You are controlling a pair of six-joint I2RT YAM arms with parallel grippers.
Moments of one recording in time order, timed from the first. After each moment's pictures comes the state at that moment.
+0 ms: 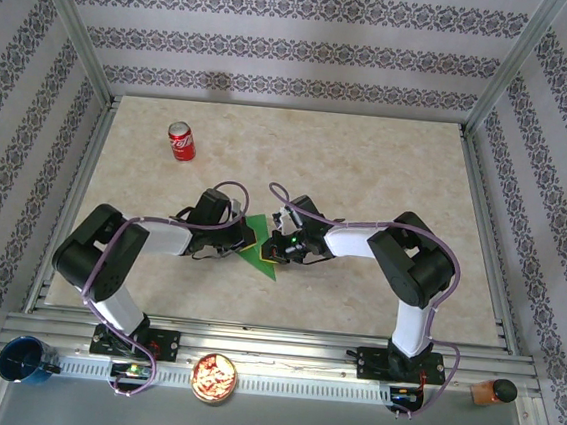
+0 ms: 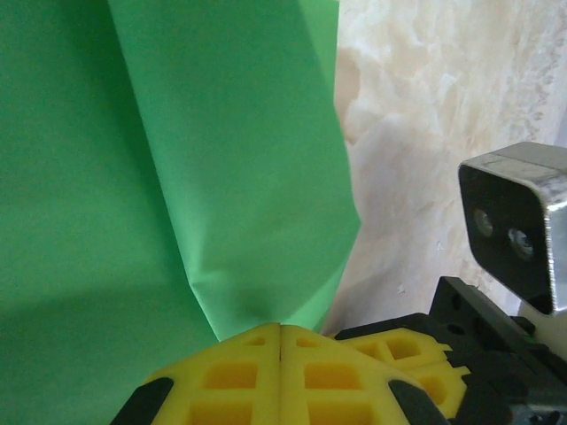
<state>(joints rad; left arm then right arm) -0.44 1.65 0.63 0.17 0.51 -0.95 0.70 1.89 0.91 -0.01 -0.63 0.76</state>
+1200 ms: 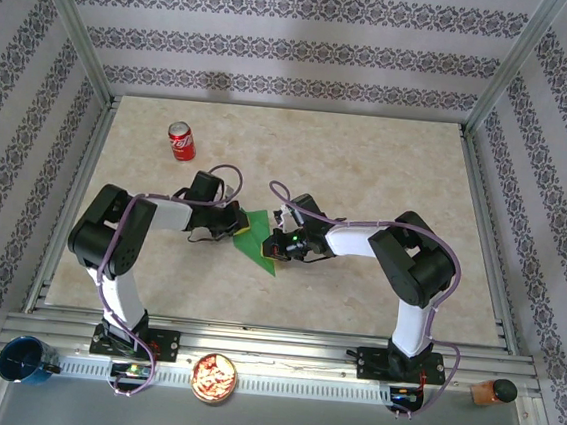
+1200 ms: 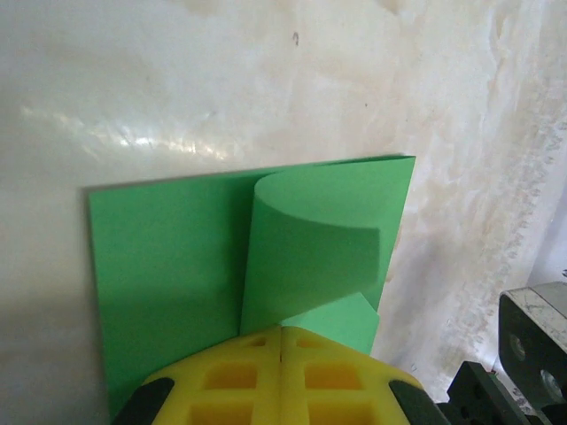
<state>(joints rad) -0.28 1.80 0.81 0.02 0.57 -0.84 0.69 1.89 0.91 0.01 -0.61 0.71</state>
